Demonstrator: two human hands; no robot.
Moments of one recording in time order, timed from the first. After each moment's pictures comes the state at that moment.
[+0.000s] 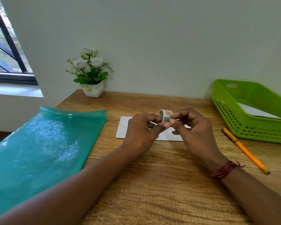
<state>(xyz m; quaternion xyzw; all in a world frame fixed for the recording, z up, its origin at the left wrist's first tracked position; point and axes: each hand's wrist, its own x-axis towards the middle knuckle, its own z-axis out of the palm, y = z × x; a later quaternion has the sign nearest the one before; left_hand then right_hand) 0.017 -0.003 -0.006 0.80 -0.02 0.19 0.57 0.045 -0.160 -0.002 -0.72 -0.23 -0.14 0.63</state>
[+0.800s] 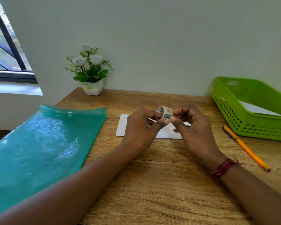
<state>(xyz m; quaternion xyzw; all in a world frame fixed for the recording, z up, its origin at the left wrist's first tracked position) 0.017 -0.003 -0.004 0.84 0.00 0.23 0.49 0.051 -0.161 -0.009 -0.75 -0.24 -0.16 0.60</state>
